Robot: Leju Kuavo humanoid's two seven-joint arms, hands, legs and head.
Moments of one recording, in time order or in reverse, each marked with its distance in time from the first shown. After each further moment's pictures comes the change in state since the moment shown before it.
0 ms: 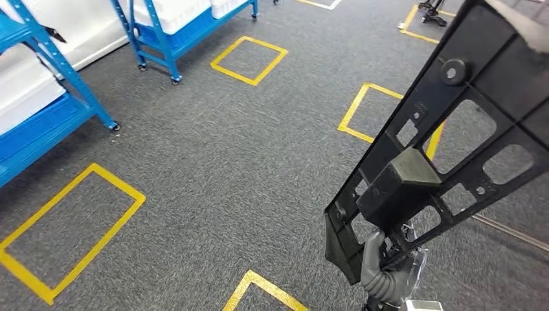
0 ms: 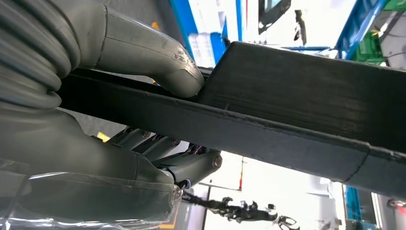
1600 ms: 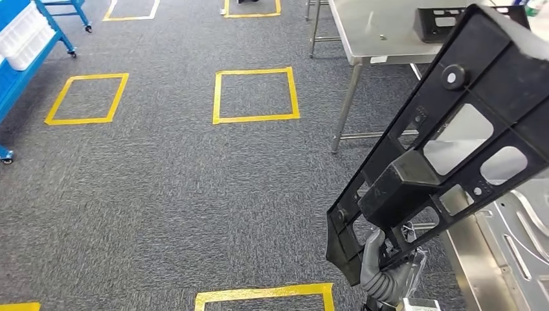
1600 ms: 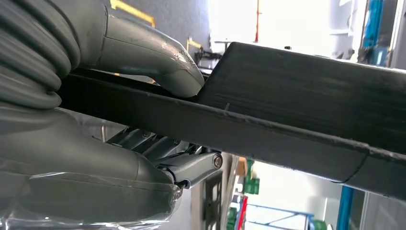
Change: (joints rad) left arm -0.006 -0.001 -0.025 0.000 -0.072 0.009 0.009; right arm 0.000 0.015 -0.013 0.029 -0.006 -0.020 -0.013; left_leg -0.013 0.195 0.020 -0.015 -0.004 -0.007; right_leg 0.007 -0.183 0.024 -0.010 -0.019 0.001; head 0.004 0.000
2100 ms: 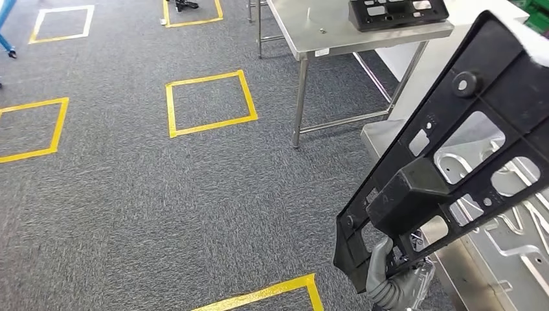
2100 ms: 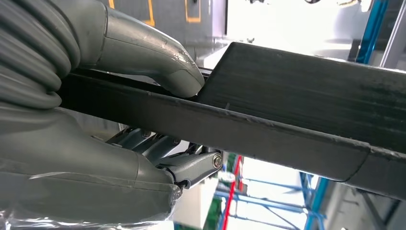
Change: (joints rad) left arm 0.007 -0.001 -0.026 0.000 -0.034 0.037 -0.003; right arm 0.055 0.019 -0.030 -0.031 0.034 -0.035 -0.036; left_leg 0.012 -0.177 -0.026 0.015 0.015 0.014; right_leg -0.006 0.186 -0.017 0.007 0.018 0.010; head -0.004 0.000
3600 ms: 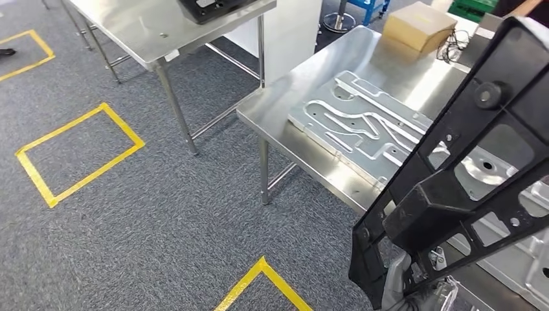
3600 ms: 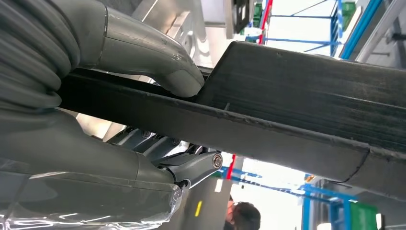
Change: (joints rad) left arm 0.006 -0.037 -0.049 0.000 -0.073 -0.010 0.065; right arm 0.105 0.013 -0.034 -0.092 0.054 0.010 0.034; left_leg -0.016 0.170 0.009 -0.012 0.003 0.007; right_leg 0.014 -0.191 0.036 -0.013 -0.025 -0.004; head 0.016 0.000
